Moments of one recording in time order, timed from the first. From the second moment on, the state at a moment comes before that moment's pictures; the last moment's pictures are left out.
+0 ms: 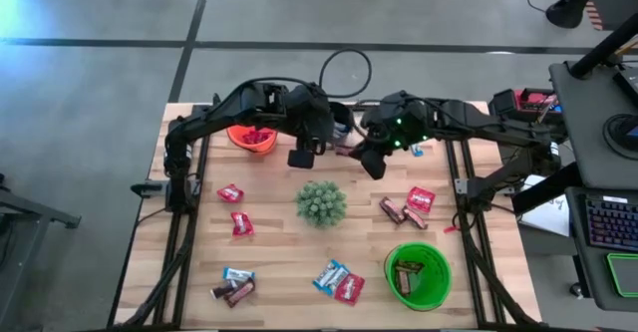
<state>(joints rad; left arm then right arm) 0.15 1.93 2.36 -1.38 -0.17 0.43 -0.15 1.43 1.61 -0.87 -0.14 0.36</state>
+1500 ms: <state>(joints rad) 0.15 1.93 2.35 -1.42 -0.18 0.40 0.59 1.48 1.60 -1.30 -0.16 1.17</state>
